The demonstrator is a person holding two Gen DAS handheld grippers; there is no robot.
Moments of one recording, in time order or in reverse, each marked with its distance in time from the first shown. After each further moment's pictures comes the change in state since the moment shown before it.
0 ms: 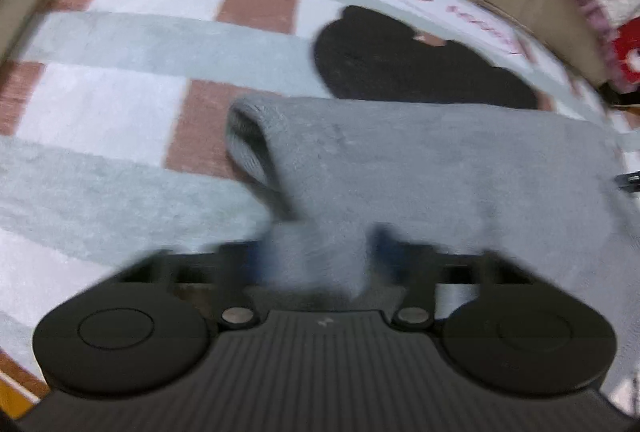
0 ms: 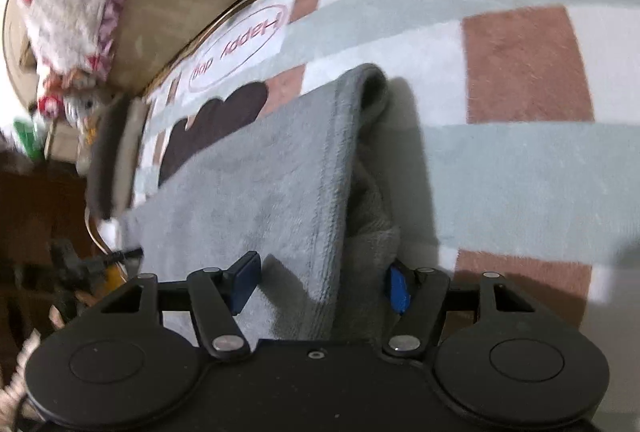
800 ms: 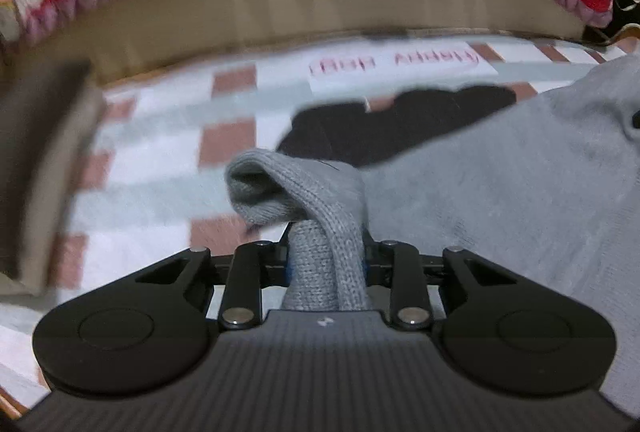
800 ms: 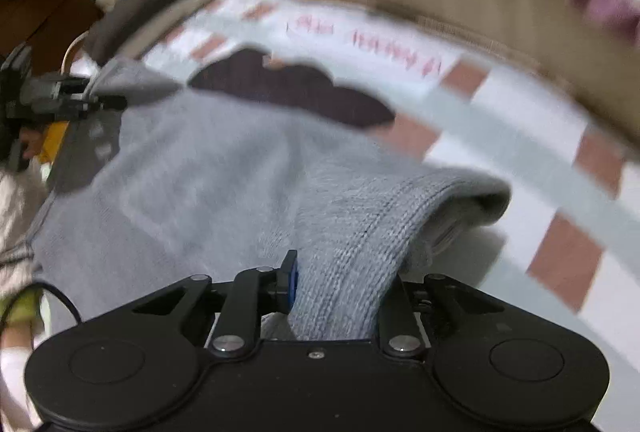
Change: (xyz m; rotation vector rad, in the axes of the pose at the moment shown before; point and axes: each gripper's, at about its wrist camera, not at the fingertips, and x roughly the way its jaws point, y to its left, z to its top) left arm -0.038 -0.092 -0.014 0.365 -0.288 0.263; right arm -0.016 0.146 -0.024 -0.616 -0.048 -0.302
